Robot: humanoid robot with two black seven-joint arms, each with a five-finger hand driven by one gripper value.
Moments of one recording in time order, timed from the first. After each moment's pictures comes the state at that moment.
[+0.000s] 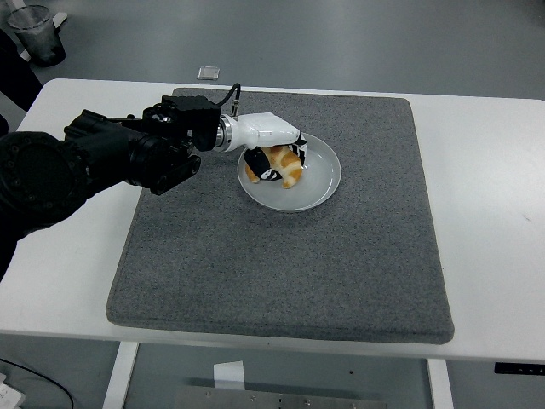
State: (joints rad) left arm -1.34 0.00 0.77 -0.40 0.73 0.11 -0.56; right arm -0.01 0.00 -0.05 0.10 0.06 0.10 0.18
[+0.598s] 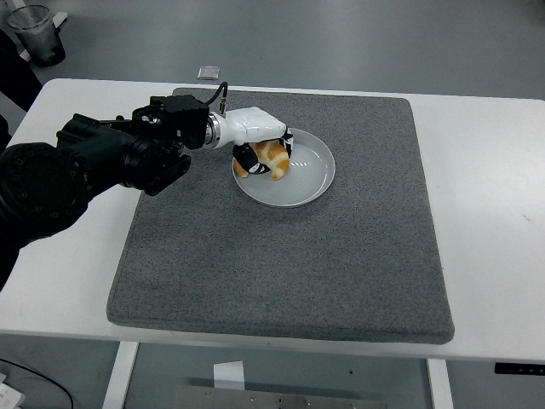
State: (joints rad) left arm -1.30 0.00 0.79 -0.33 0.73 0.14 -0.55; right arm -0.01 0.00 -0.05 0.10 0.06 0.10 0.18
